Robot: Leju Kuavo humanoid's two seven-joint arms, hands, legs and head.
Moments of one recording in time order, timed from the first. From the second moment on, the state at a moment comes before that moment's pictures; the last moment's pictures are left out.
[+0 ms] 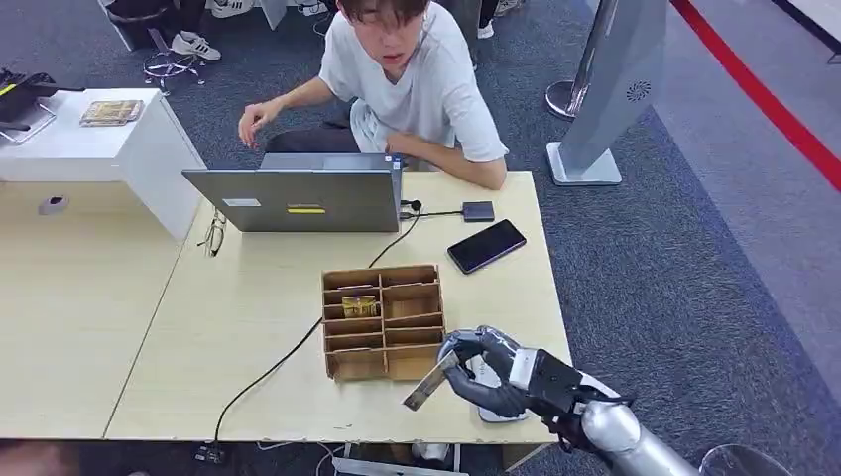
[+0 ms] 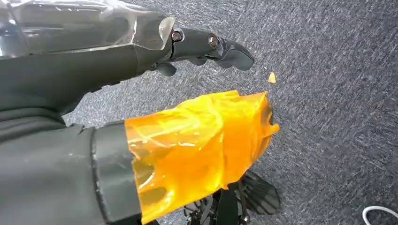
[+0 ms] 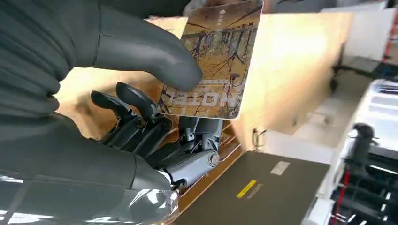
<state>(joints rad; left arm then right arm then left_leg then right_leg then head) -0.06 -0.20 1.09 -0.25 -0.62 0.44 -0.19 -0.09 -0.35 0.52 -1.59 -0.15 0.21 -0.32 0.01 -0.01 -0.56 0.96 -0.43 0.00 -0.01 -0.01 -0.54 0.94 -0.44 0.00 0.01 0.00</state>
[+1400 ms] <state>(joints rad) -0.06 -0.20 1.09 -0.25 -0.65 0.43 -0.18 -0.09 -0.45 0.53 -1.51 0.03 0.13 -0.21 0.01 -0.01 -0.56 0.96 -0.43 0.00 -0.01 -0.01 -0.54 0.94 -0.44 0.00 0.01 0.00</state>
